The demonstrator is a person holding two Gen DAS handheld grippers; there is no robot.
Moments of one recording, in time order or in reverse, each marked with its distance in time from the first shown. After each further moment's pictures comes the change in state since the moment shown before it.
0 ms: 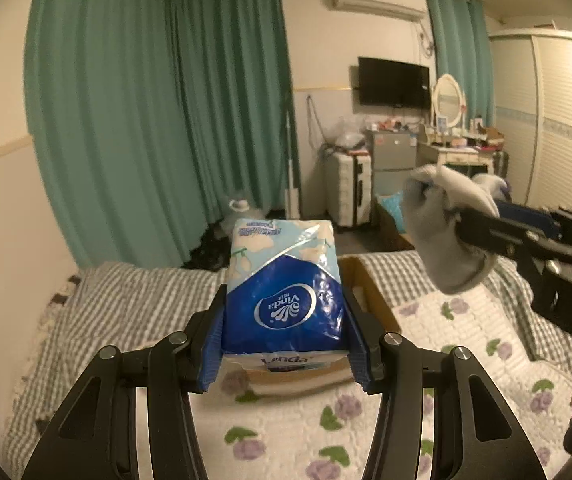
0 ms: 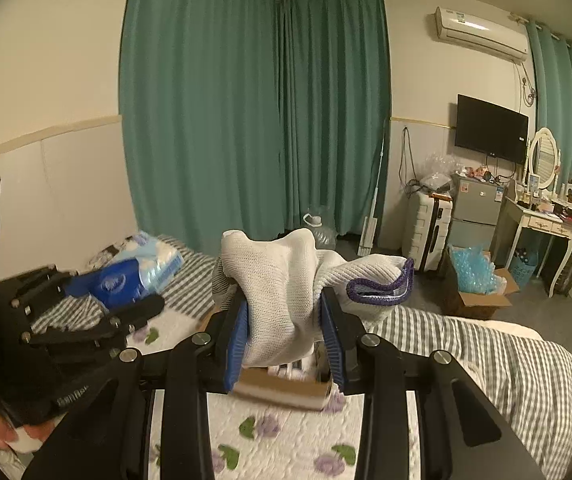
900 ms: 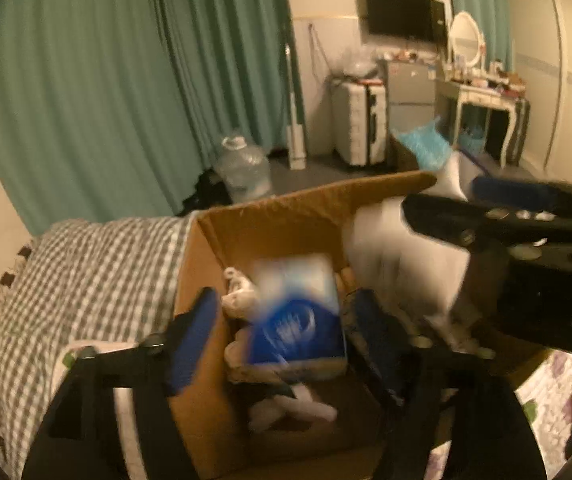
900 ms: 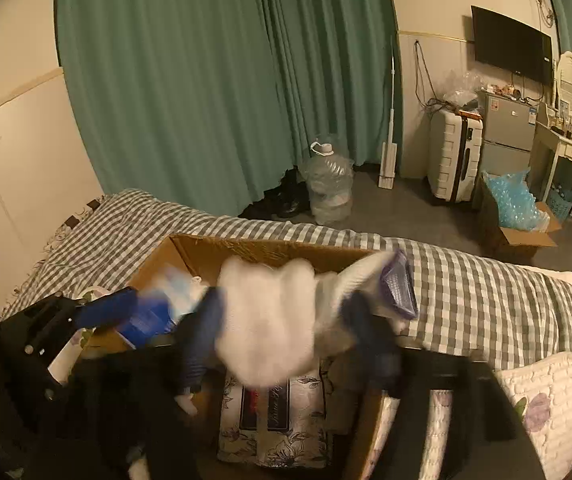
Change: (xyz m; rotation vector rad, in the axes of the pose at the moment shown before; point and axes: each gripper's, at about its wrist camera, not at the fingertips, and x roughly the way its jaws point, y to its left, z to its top) left arm 0.214 -0.001 -0.047 0.034 0.197 0.009; right arm 0.257 -0.049 -0.060 0.116 0.228 0.068
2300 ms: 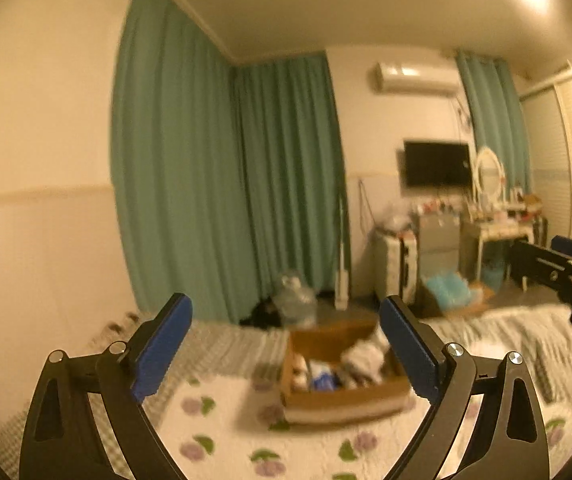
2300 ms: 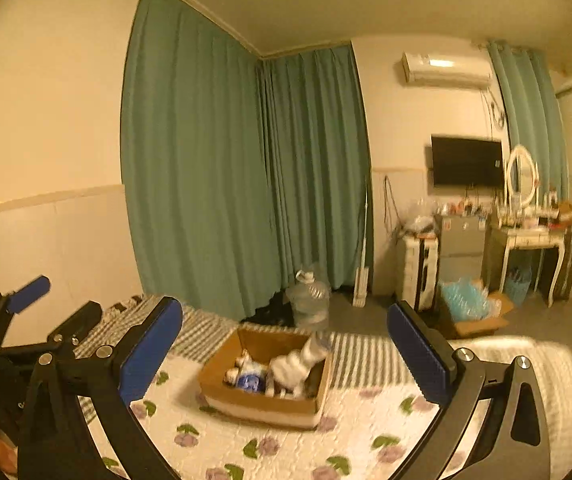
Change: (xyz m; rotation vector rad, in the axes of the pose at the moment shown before) left arm -0.330 0.002 -0.037 -0.125 -0.551 0.203; right arm -0.334 0.052 -0.055 -0.024 -0.454 -0.059
